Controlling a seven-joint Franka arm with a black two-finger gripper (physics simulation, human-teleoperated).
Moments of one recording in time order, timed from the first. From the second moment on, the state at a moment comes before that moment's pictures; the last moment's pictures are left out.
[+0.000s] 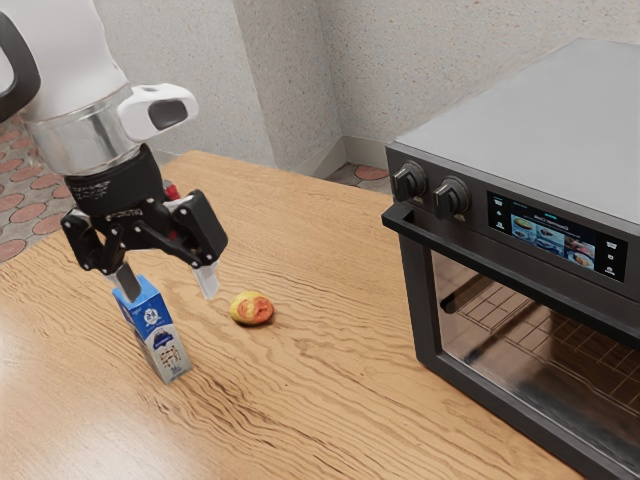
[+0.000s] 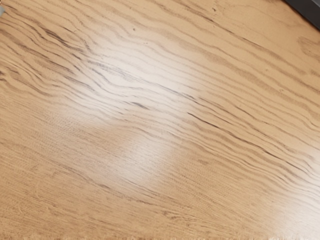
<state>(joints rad) -0.44 -0.40 0.28 -1.75 0.02 1.38 -0.62</state>
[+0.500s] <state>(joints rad) -0.57 -0.53 0.18 -2.15 -0.07 2.11 -0.84</state>
